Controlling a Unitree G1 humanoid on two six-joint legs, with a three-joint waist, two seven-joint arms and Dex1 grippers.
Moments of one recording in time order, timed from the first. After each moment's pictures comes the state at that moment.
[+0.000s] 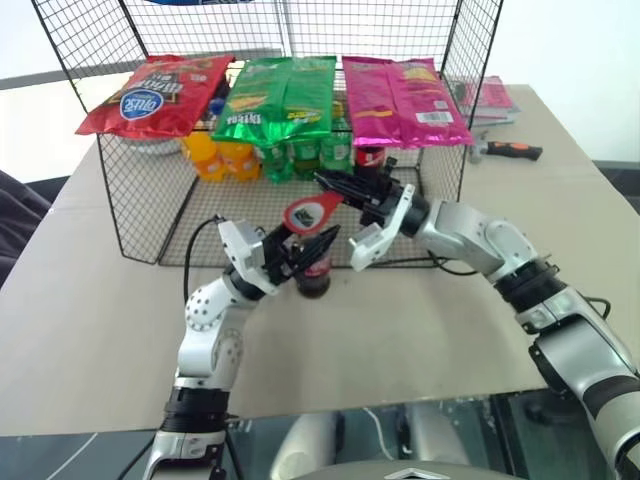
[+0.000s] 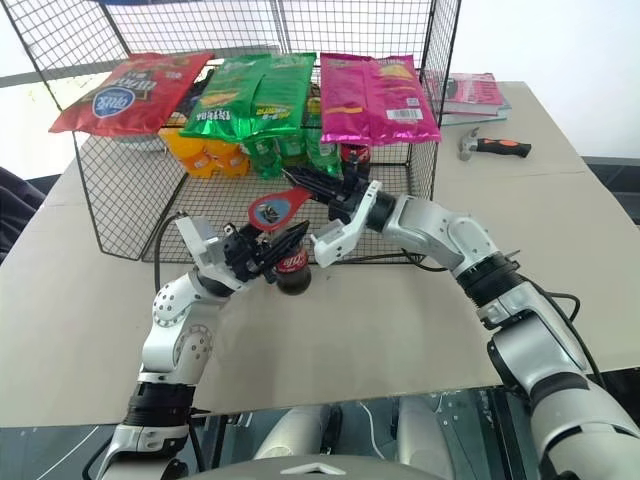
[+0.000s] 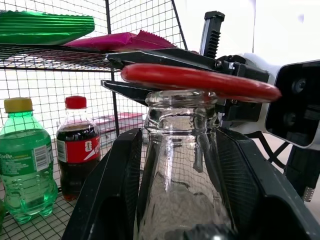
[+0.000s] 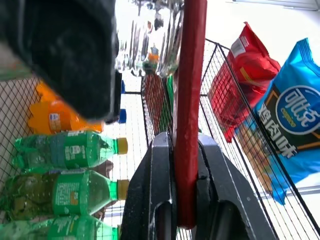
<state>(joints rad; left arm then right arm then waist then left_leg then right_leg) -0.20 0.29 0.03 -0.07 -0.49 -0.15 -0.89 -0.90 -0.42 0.49 0.37 -0.89 -0.72 -0.12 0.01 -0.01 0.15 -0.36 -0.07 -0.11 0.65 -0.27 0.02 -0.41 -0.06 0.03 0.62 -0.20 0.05</state>
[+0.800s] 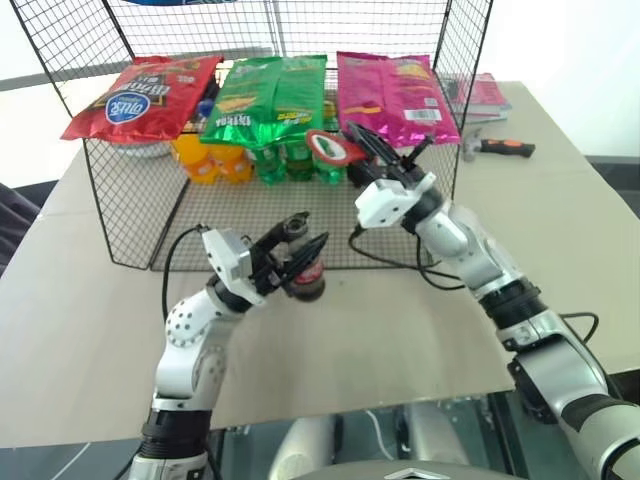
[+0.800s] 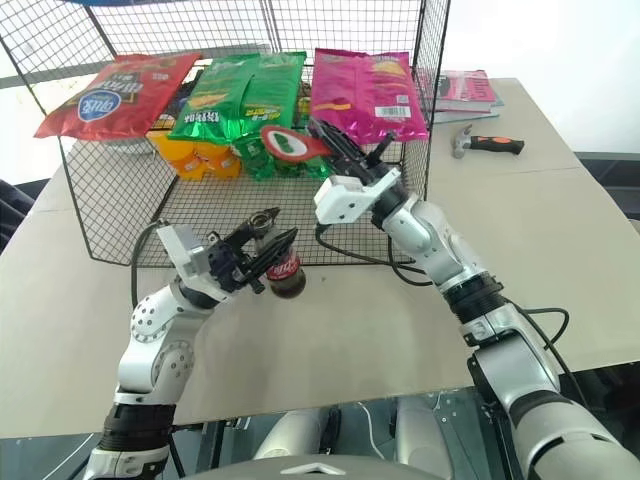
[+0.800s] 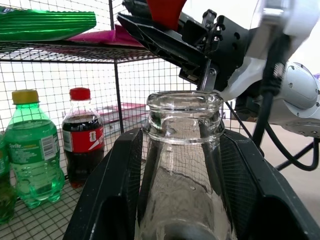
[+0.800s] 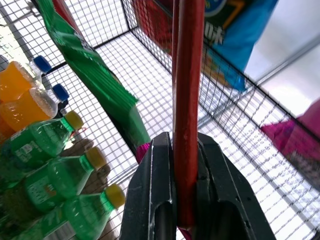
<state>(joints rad) -0.08 0.35 0.06 -0.22 -0.51 -0.09 -0.82 -0.75 -0.25 0.31 0.32 -0.44 -0.53 0.01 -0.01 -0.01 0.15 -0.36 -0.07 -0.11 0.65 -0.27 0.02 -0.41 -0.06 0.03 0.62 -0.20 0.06</state>
